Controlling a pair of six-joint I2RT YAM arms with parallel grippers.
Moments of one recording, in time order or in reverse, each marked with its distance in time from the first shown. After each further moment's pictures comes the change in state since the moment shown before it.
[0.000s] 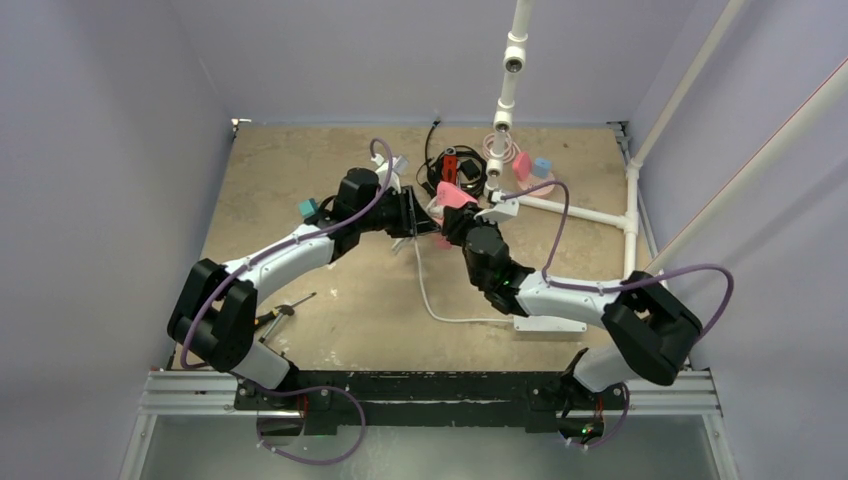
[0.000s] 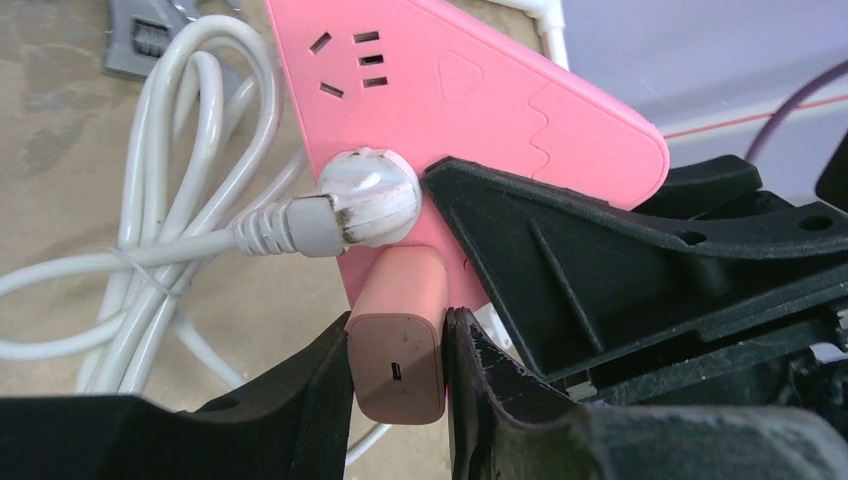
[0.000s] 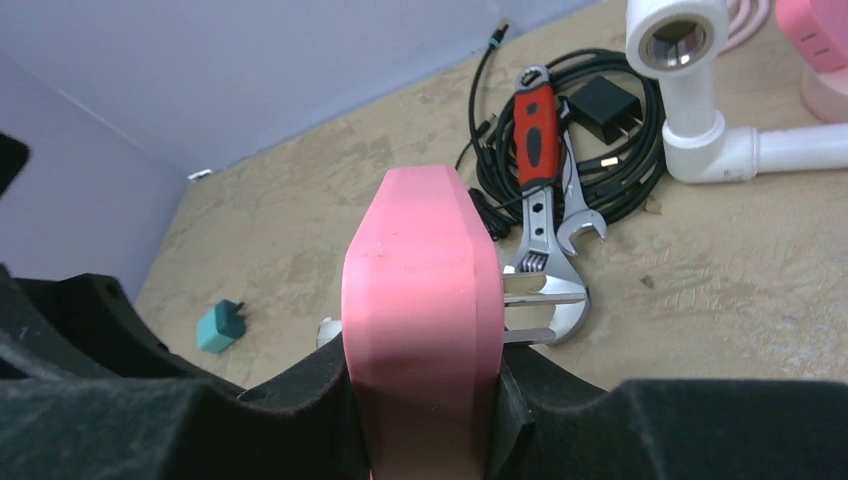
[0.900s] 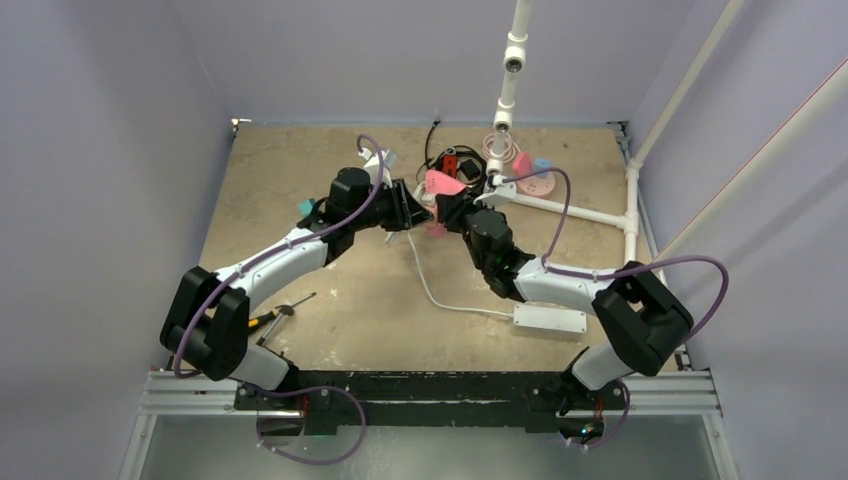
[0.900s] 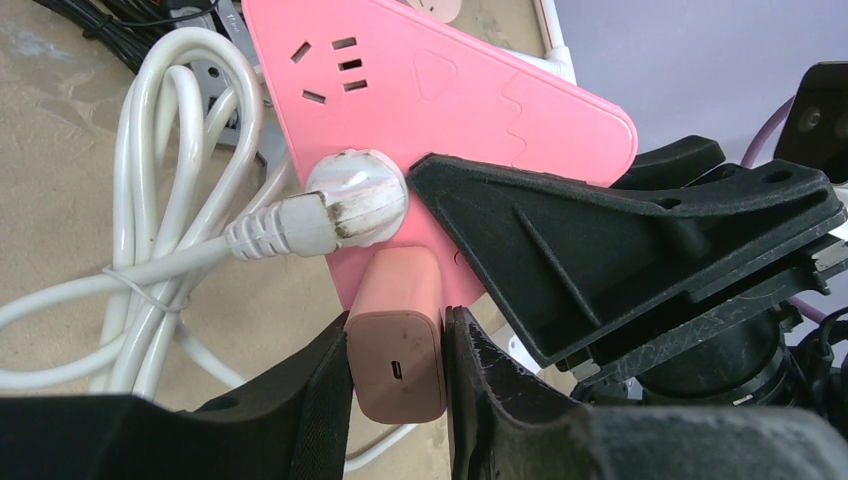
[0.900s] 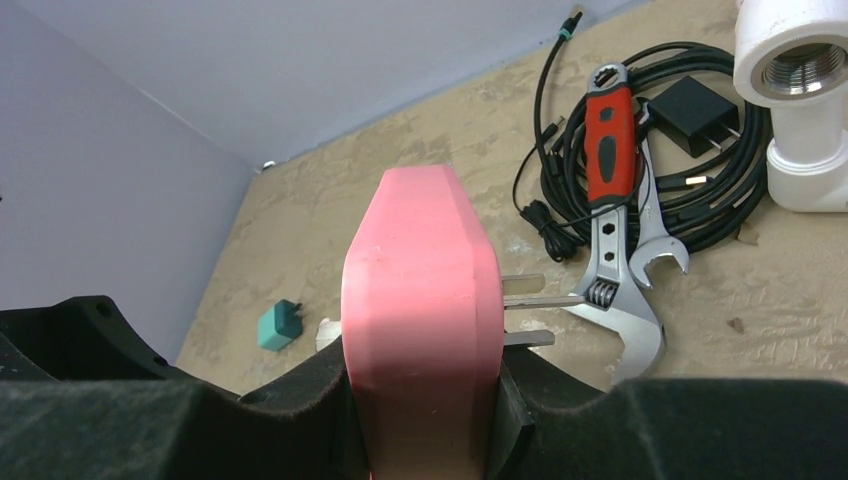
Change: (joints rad) left arm 0.009 -0.052 -0.027 0.068 -0.041 0.002; right arm -0.109 0.036 0.038 0.057 -0.231 0.038
